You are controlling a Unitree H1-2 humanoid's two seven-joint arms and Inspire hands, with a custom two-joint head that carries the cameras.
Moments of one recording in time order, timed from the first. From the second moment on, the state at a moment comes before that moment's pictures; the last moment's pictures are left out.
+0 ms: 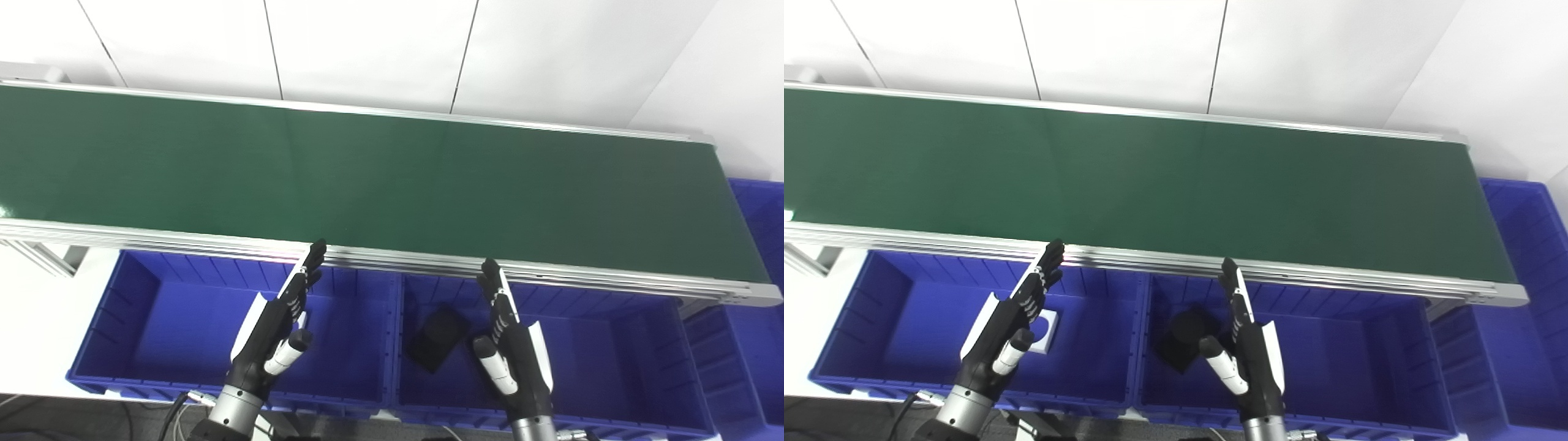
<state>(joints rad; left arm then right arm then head) 0.33 0.09 -0.24 -0.07 0.07 -0.34 -0.16 0.41 -0.01 0.21 0.00 -0.14 -0.41 -0.07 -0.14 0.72</state>
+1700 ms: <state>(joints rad) 0.31 0.09 -0.23 0.06 0.05 -0.42 -0.16 0.33 -0.10 0.39 0.15 -0.14 -0.42 -0.37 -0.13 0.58</state>
